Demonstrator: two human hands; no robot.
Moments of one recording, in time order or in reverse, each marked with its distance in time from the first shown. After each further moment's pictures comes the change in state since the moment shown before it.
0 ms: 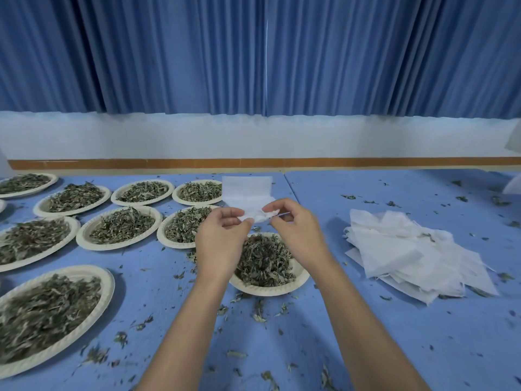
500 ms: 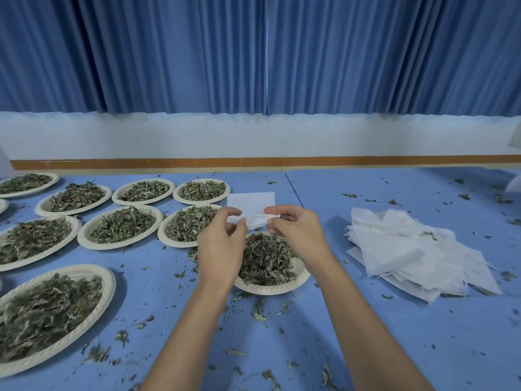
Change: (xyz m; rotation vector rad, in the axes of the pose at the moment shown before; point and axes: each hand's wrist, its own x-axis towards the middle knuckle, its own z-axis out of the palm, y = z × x) left_hand 0.000 -0.016 0.002 0.282 0.071 0.215; right_hand 0.000 0.002 0.001 0.277 -0.029 0.184
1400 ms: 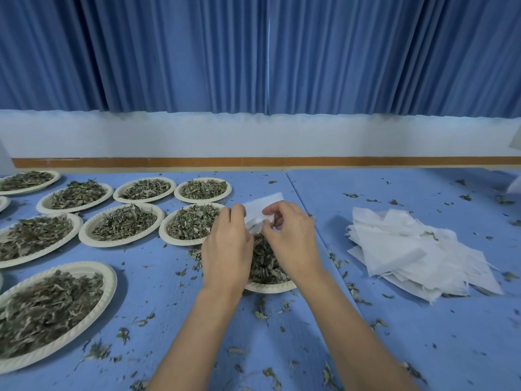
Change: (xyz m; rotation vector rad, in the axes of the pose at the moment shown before) left_hand -0.009 0.003 0.003 0.543 0.065 0.342; right_hand -0.008 0.010 0.019 -0.592 0.199 -0.391
